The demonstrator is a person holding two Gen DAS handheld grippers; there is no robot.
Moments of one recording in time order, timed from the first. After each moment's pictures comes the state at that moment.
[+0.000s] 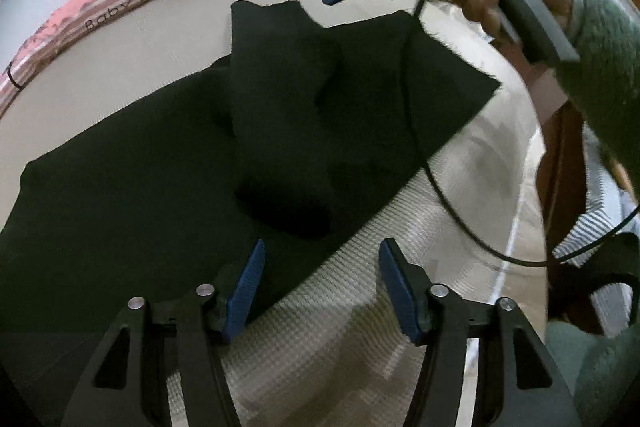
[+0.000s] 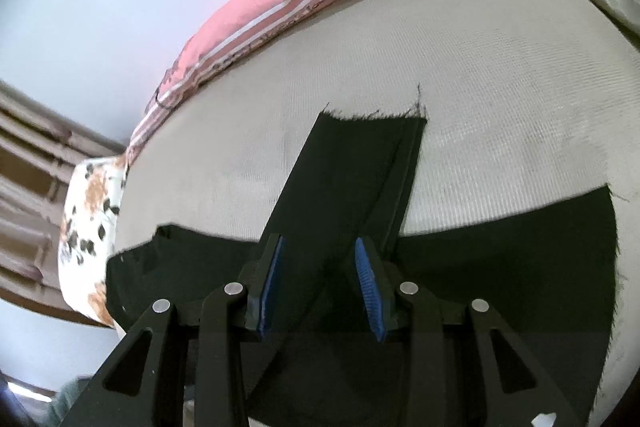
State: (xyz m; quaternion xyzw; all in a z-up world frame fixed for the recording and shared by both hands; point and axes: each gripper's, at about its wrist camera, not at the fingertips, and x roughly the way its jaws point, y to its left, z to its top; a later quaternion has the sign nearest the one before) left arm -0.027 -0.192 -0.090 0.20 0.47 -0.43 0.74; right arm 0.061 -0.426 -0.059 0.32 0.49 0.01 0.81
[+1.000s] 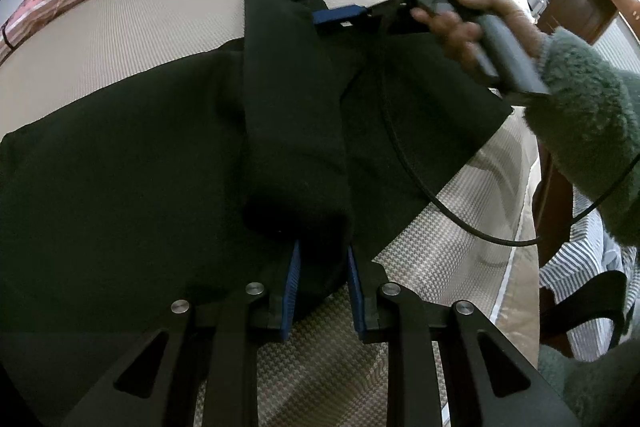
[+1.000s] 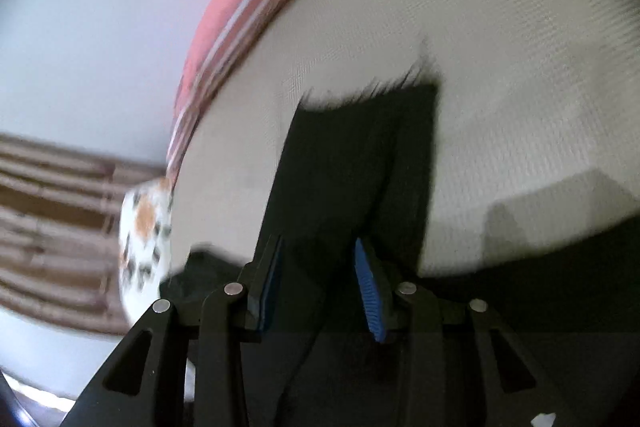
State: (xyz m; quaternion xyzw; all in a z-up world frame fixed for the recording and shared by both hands) left arm 0.003 -0.180 -0.103 0.14 0.50 -0.44 0.73; right arm 0.086 -0.450 -0.127 0.45 0.46 0.06 0.77
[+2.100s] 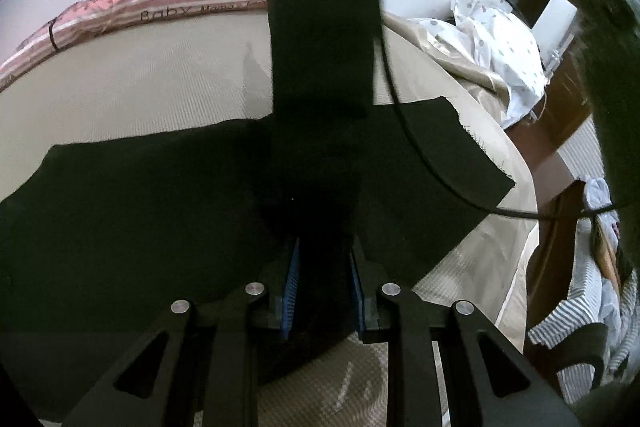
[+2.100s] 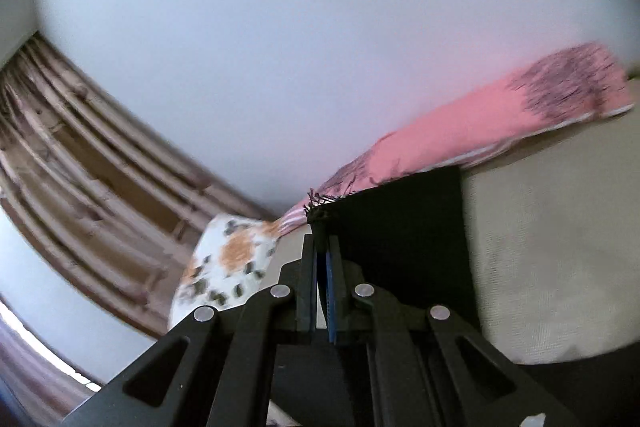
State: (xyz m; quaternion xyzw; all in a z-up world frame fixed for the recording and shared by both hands) left arm 0.022 -0.149 -0.066 0.06 0.45 -0.42 0.79; right arm 0.108 -0.383 0.112 0.37 0.29 0.17 0.87
